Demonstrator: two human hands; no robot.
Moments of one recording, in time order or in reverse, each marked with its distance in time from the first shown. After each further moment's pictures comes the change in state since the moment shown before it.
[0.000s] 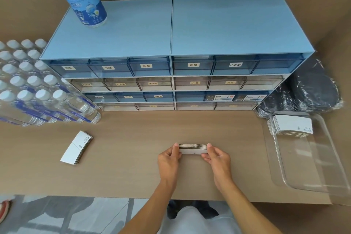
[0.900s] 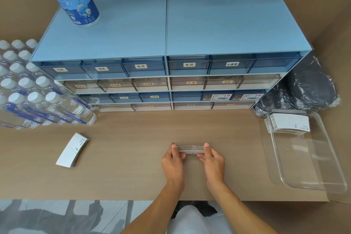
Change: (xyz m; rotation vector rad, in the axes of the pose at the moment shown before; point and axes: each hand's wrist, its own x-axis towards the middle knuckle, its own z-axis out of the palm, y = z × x) left_hand -0.010 0.000 0.028 -0.131 0.149 -0.027; right_hand -0.007 0.005 0.017 0.005 0.118 0.014
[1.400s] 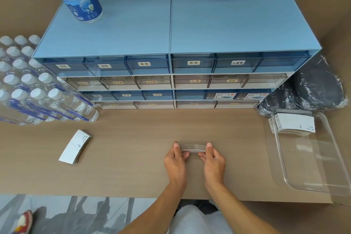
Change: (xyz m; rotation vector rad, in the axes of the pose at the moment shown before) left_hand -0.002 0.002 0.000 -0.043 -0.027 -0.013; right_hand -0.011 -0.002 0.009 0.075 0.029 -0.016
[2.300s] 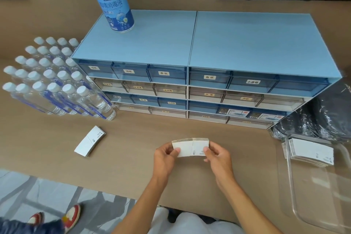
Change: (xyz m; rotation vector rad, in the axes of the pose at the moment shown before) left_hand 0.020 0.060 -0.035 0.230 -0.100 0.113; right_hand 0.025 -0.054 0.008 -0.239 -0.449 -0.163
